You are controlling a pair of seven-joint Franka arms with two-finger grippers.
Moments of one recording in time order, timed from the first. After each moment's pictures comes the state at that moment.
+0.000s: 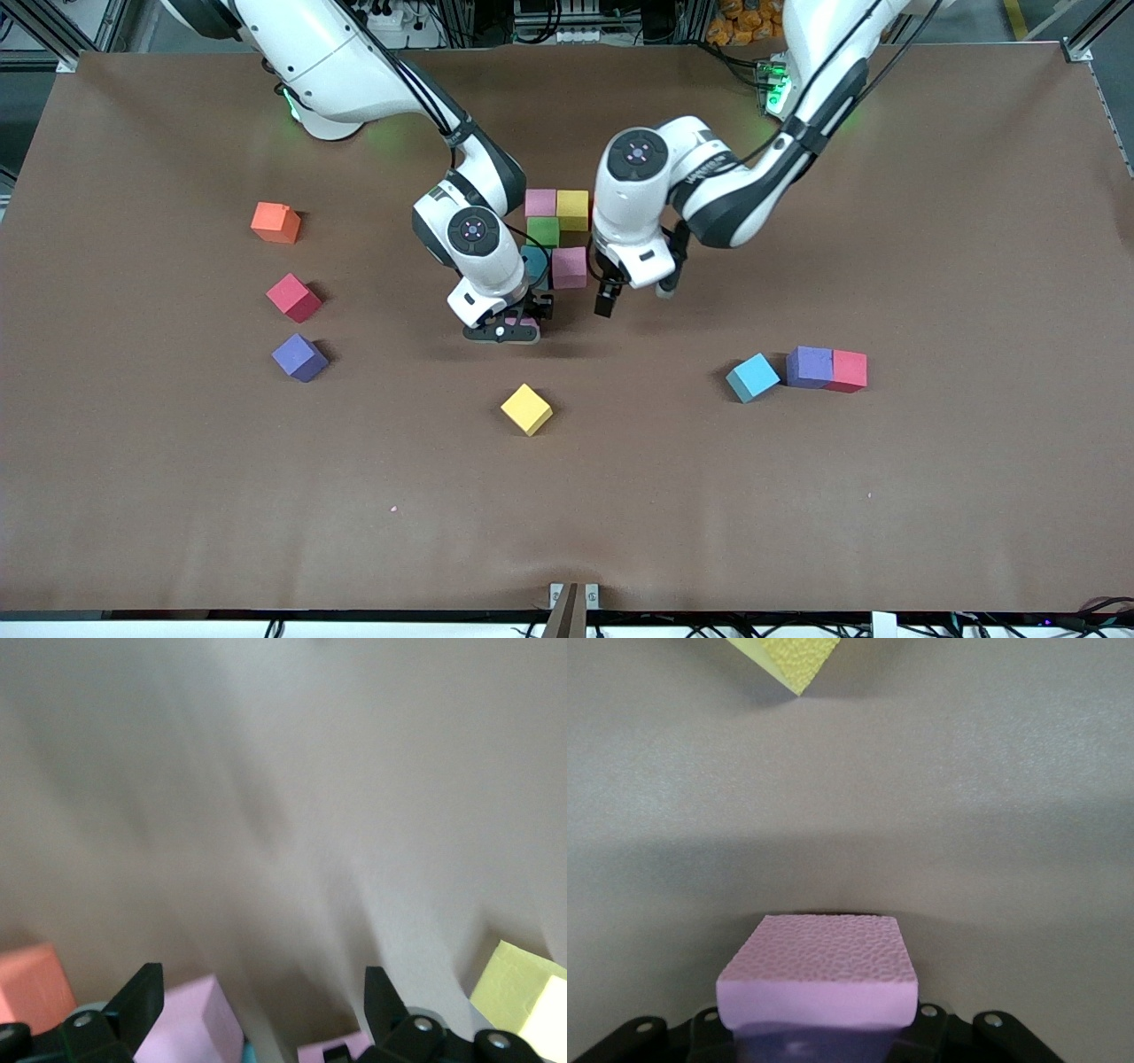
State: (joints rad) left arm -0.22 0.50 -0.57 -1.81 0.36 2.27 -2.09; right arm 0.52 0.64 0.19 -1.82 -0.08 2.51 0.80
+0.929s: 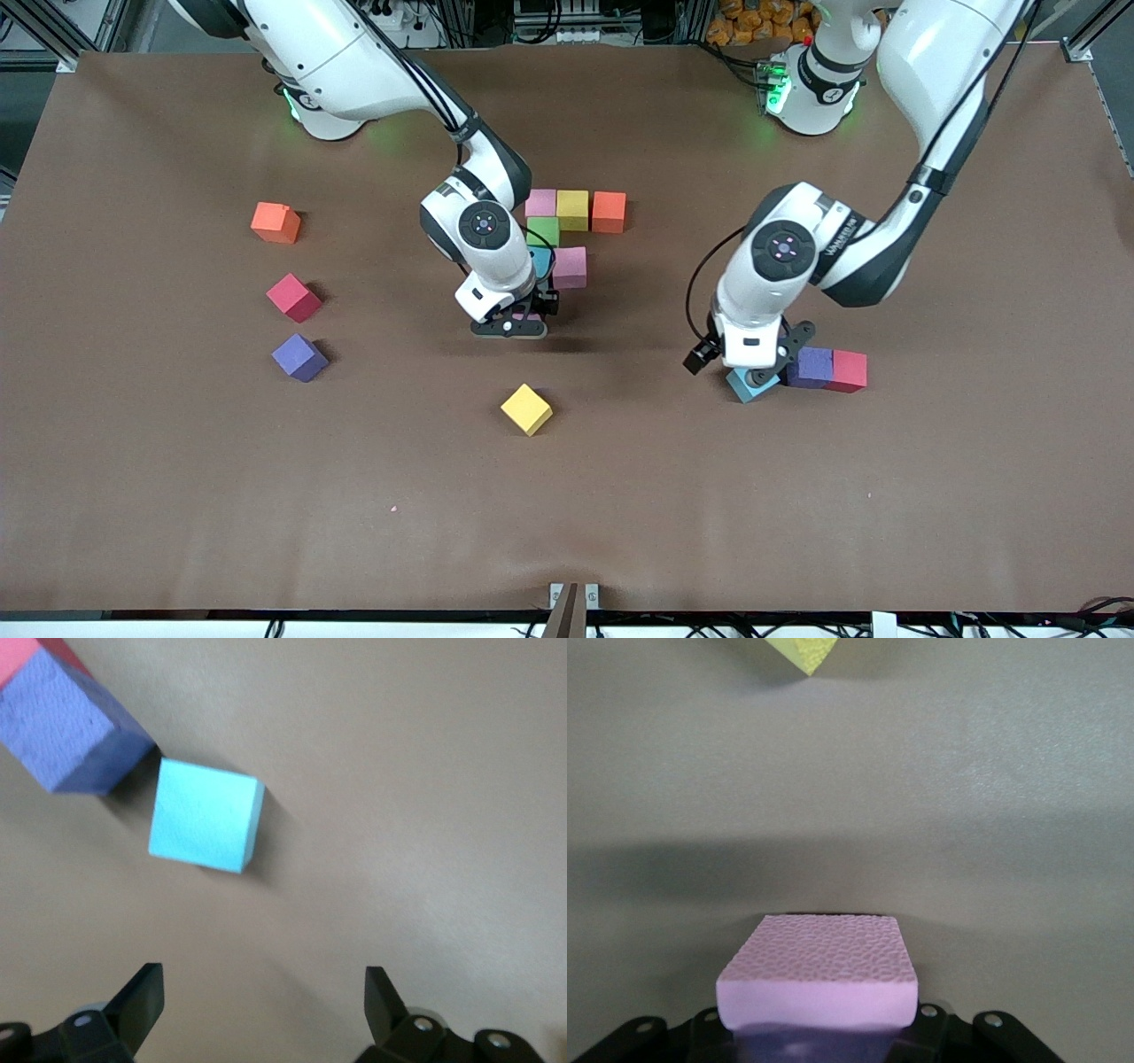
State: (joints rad) left arm 0.06 0.52 -0.57 -1.79 0.35 2.23 -1.38; right arm 0.55 0.65 0.17 -1.82 -0.11 2.51 0.82
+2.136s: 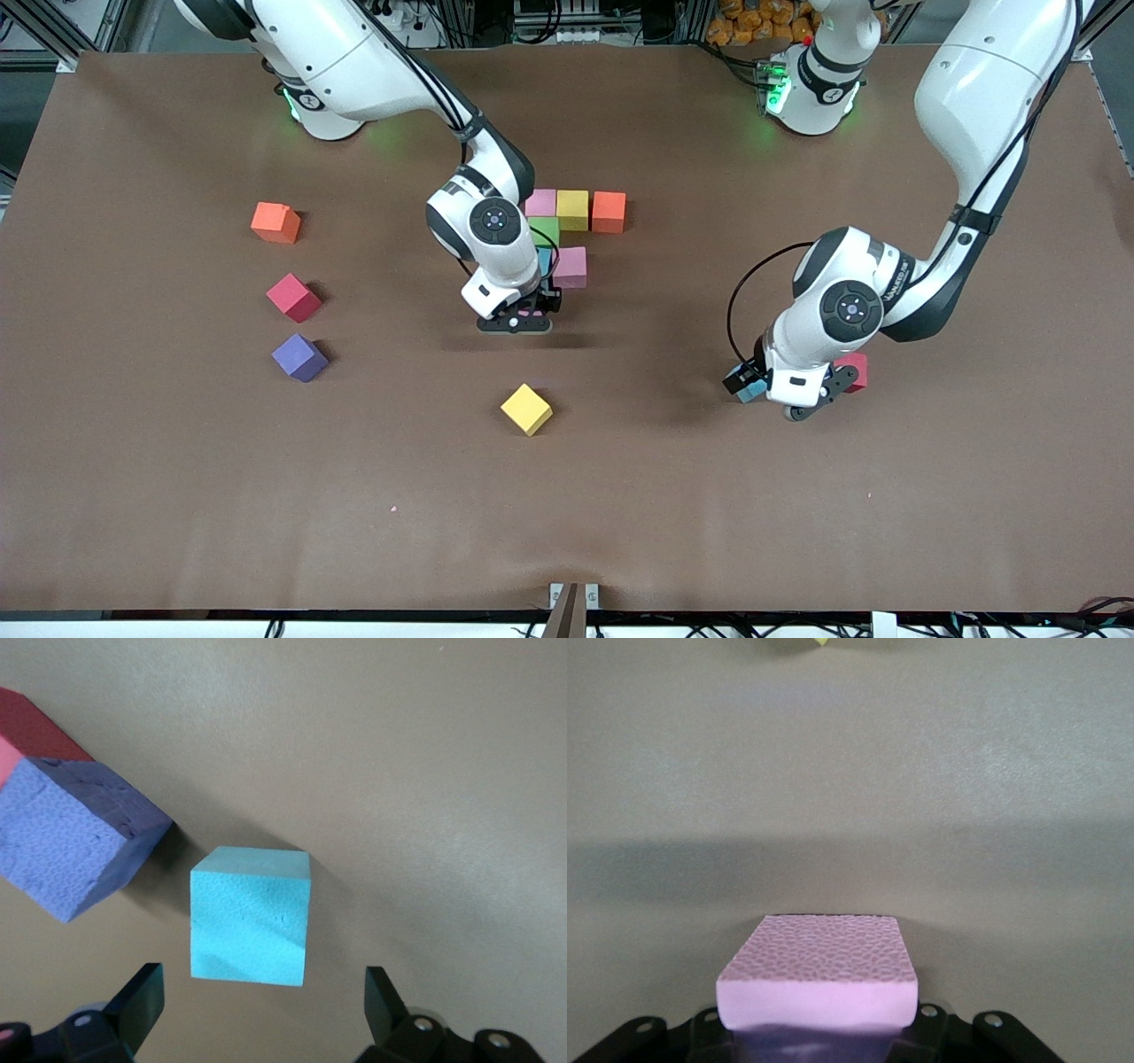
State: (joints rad) left arm 0.16 0.64 -0.57 -1.74 0.34 2.21 -1.13; right arm 0.57 0.66 0.17 -1.81 -0.15 2.50 0.85
